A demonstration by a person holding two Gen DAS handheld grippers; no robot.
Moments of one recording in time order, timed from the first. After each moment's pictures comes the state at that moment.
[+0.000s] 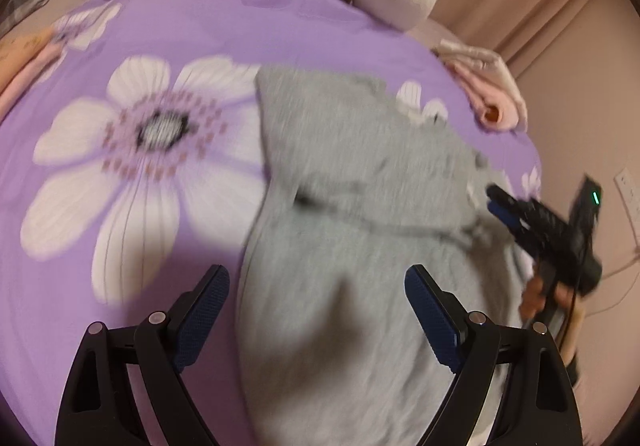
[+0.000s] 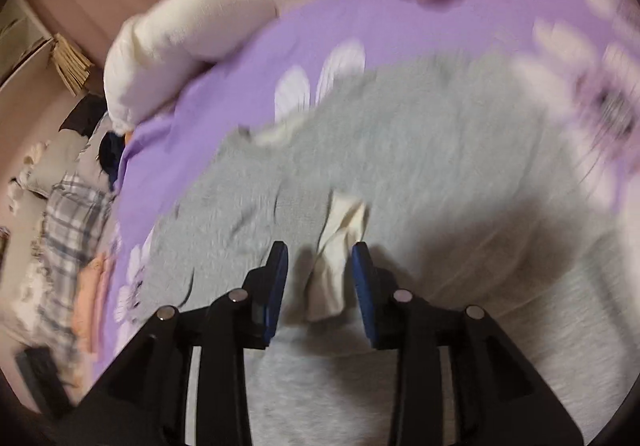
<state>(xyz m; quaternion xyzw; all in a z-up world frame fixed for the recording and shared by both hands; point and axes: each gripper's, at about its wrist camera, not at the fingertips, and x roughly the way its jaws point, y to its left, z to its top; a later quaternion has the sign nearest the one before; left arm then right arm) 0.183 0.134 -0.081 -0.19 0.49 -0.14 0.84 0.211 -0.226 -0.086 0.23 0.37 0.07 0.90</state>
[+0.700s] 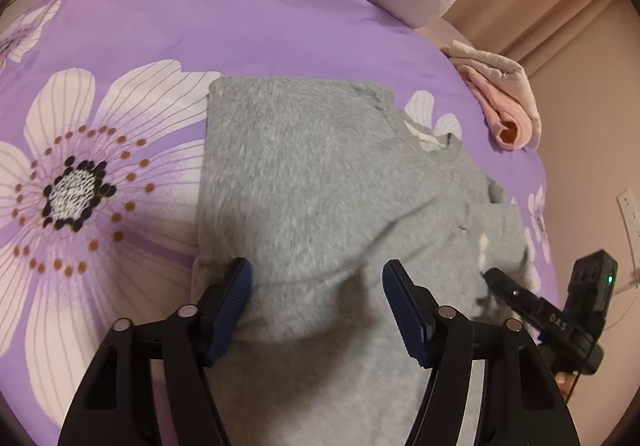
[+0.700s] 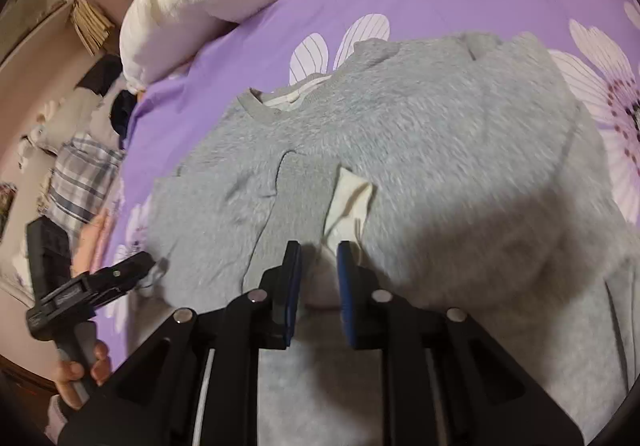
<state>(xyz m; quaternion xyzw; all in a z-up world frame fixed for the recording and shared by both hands) 0.256 0.105 -0.107 -0.21 0.51 -0.15 0.82 0.219 -0.223 -0.110 0.21 0.44 0.15 0.86</state>
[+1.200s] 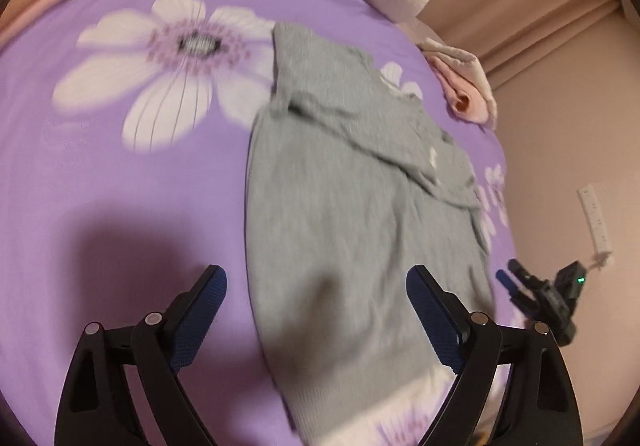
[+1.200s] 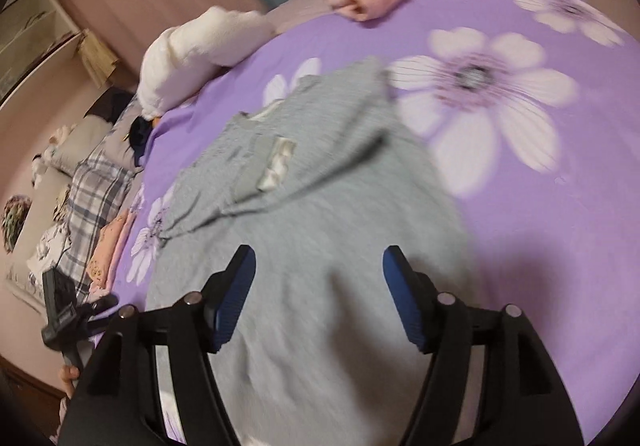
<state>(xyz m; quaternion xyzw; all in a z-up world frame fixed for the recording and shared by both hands) 0.079 0.160 -0.099 -0.27 0.50 -0.19 0.80 0.049 -0.316 -0.084 0.24 0.40 0.08 0.88</state>
